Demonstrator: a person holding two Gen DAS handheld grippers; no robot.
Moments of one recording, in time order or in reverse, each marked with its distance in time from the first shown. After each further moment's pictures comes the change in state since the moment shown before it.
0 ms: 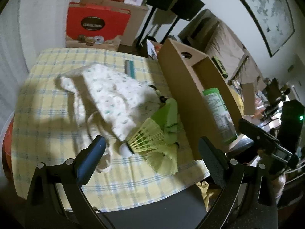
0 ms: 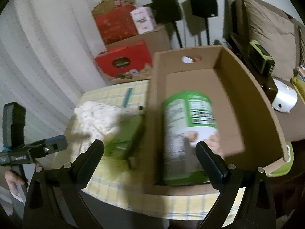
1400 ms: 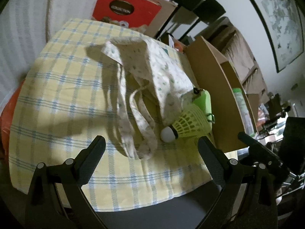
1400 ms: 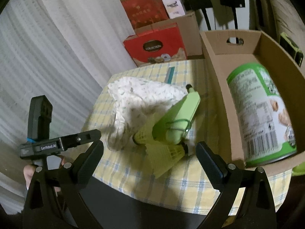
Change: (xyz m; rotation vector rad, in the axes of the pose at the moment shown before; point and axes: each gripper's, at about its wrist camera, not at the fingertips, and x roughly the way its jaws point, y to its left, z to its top) left arm 0.022 0.079 -0.028 -0.130 0.019 -0.016; right arm 0.049 0.059 -0.040 -0.007 0.068 0.162
